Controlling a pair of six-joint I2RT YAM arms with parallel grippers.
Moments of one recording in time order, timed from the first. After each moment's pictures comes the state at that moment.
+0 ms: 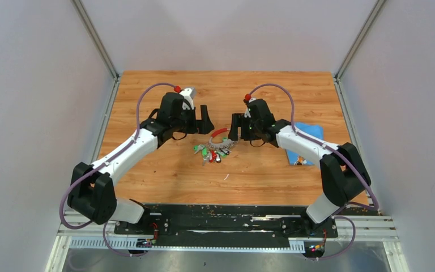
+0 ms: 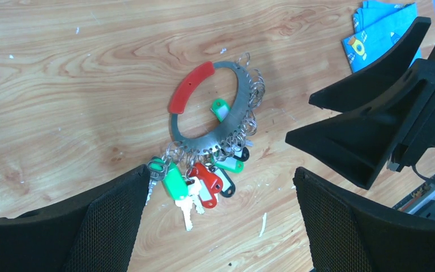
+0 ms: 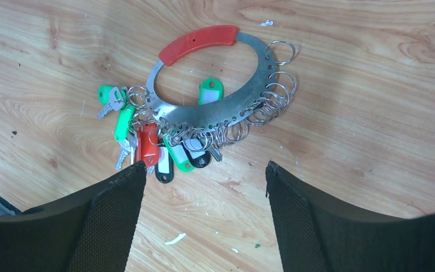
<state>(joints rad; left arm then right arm) -0.45 1.39 1.02 -0.24 0.21 -0.39 0.57 1.58 1.06 -0.22 -0.10 0.43</state>
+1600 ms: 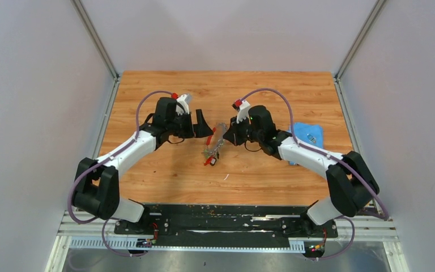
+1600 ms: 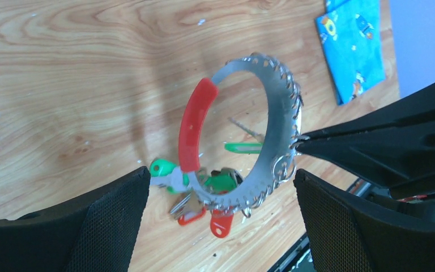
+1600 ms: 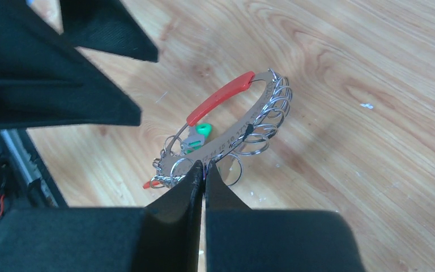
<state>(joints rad) -0.36 1.42 0.91 -0.14 0.42 -0.46 0.65 1.51 0.93 0.11 -0.28 0.24</state>
